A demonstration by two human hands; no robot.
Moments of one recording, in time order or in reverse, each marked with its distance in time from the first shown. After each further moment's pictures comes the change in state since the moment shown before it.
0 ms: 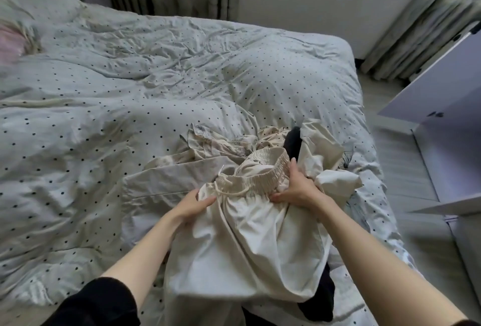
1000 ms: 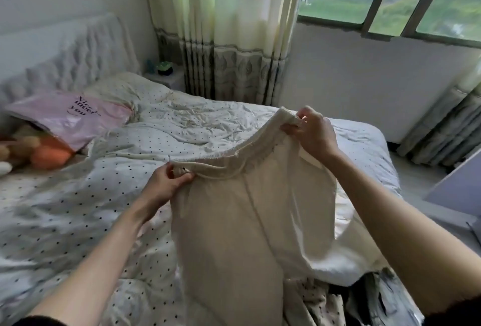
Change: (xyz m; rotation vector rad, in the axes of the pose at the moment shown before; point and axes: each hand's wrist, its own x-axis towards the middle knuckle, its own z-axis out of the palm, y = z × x) left_hand -0.150 0.095 -0.170 -0.234 0.528 0.514; right_hand -0.088 -0.226 -0.146 0.104 0.685 -0.570
